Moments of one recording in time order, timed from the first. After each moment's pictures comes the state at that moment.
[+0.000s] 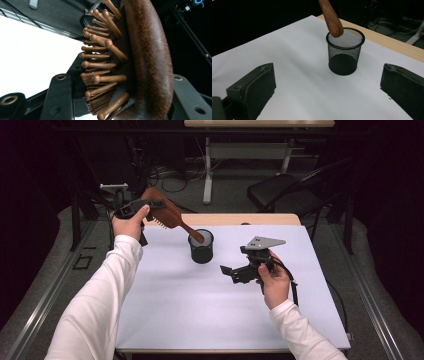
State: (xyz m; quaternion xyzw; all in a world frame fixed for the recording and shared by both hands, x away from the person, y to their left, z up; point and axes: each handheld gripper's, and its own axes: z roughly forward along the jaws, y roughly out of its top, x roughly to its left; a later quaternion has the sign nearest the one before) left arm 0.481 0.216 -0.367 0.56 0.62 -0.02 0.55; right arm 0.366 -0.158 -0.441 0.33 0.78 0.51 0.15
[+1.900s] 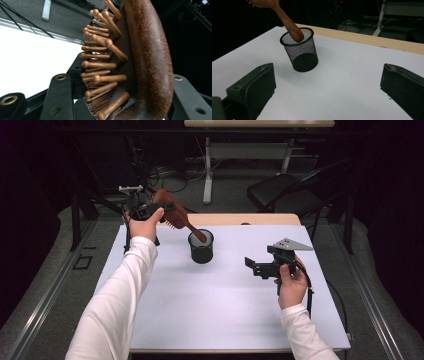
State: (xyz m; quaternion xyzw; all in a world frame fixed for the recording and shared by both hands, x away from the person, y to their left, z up) left arm 0.490 0.183 -0.382 0.58 0.61 0.05 0.54; right arm 0.371 -0.220 -0.463 0.43 0.71 0.52 0.20
